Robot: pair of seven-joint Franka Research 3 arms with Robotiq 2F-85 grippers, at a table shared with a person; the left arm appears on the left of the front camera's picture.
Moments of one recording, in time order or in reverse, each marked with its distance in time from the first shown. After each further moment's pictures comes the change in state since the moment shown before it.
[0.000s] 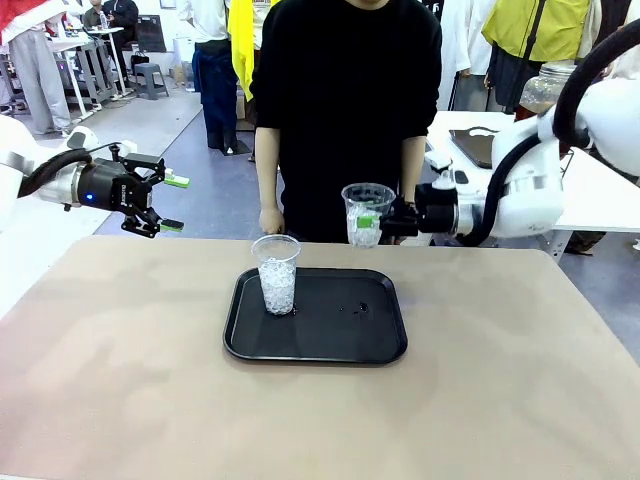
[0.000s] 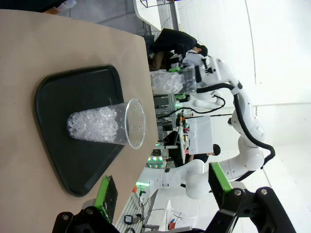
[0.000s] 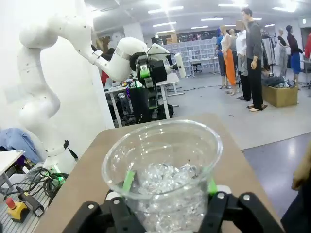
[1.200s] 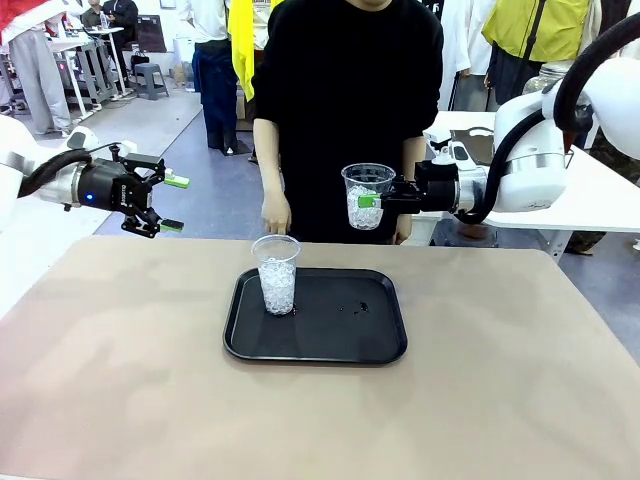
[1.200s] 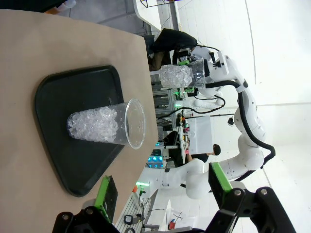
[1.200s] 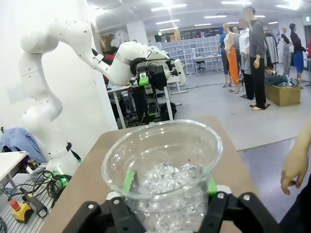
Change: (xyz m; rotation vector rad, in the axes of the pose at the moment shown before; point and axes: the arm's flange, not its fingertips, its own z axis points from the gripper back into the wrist) left arm 0.000 0.000 0.000 0.000 0.000 0.000; right arm 0.021 -0.011 0.001 0.016 0.010 -0.007
